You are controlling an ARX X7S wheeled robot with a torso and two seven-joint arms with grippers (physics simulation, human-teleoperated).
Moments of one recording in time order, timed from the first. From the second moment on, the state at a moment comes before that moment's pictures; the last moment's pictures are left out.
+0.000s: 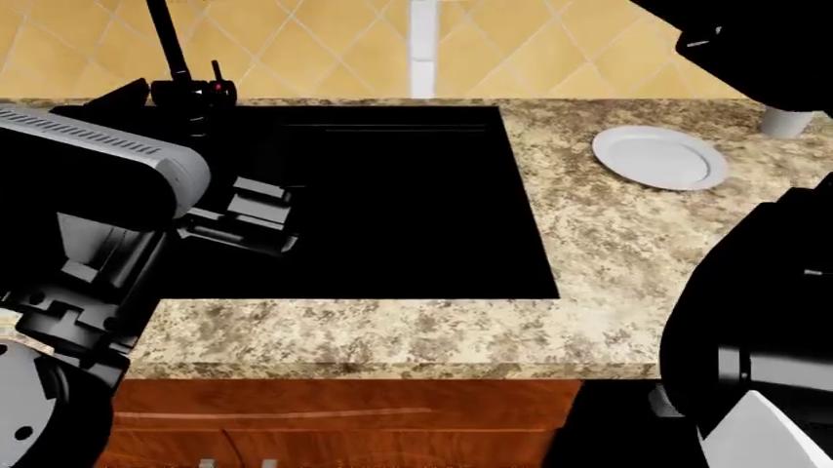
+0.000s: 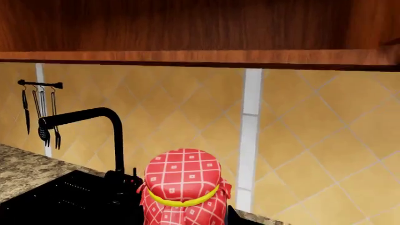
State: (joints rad) left arm -0.83 -0.75 0.21 0.85 -1.20 -0.88 -0.74; right arm 1.54 0.12 0.05 -0.17 0.63 1.55 0.10
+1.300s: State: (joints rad) left arm -0.75 -0.72 0.24 0.85 -1.12 -0.81 -0.72; right arm 1.37 0.25 0.08 -0.18 0.75 1.49 0.22
